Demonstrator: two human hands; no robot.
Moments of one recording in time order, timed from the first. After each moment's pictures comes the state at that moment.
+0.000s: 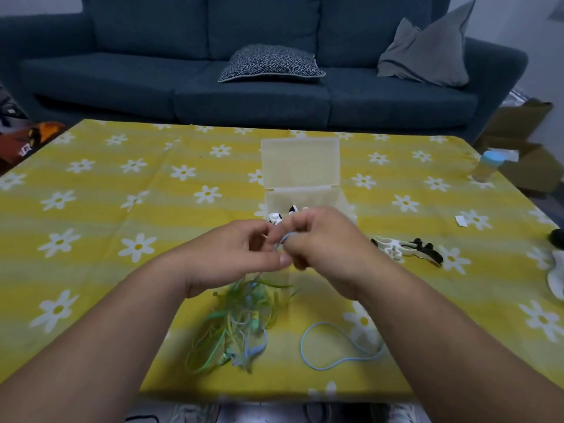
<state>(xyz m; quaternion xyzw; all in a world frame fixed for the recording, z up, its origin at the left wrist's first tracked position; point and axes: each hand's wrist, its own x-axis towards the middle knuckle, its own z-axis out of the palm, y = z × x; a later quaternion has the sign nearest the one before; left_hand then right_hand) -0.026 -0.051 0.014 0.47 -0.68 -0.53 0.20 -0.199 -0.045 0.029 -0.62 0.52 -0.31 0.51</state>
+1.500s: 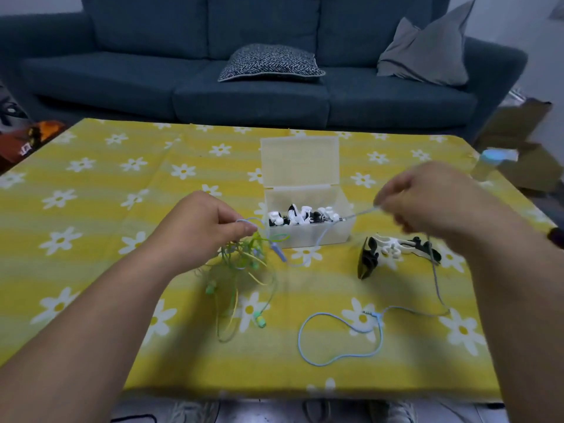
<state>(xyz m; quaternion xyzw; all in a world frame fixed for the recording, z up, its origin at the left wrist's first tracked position) -0.005 -0.059 0.027 0.61 -0.69 -0.28 0.27 -0.286 -0.052 0.093 -0.61 0.74 -0.19 0.21</state>
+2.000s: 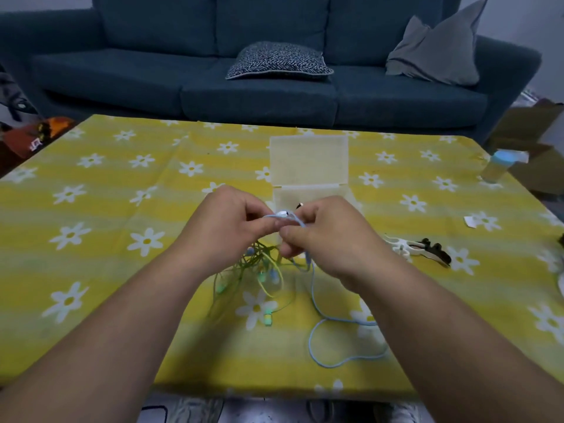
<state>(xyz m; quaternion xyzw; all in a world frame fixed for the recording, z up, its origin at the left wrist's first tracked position) -0.025 -0.059 0.025 0.55 -0.71 -0.27 0.34 -0.190 -0.042 0.041 -0.63 0.58 -0.29 0.42</state>
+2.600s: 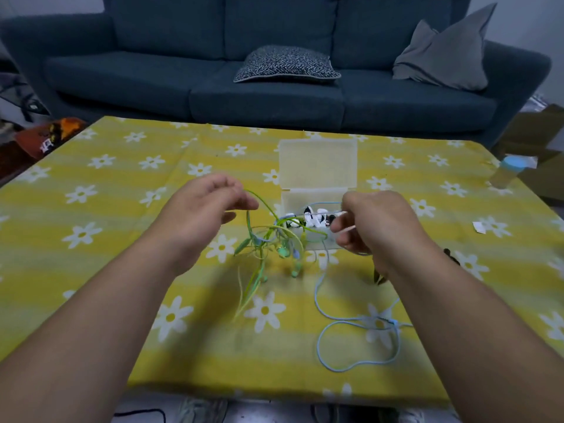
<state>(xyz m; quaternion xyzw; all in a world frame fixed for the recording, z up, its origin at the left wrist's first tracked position) 0.005 -0.056 0.038 0.56 -0.53 -0.44 0.47 -0.210 -0.062 0.049 -0.42 0.66 -0.42 0.46</state>
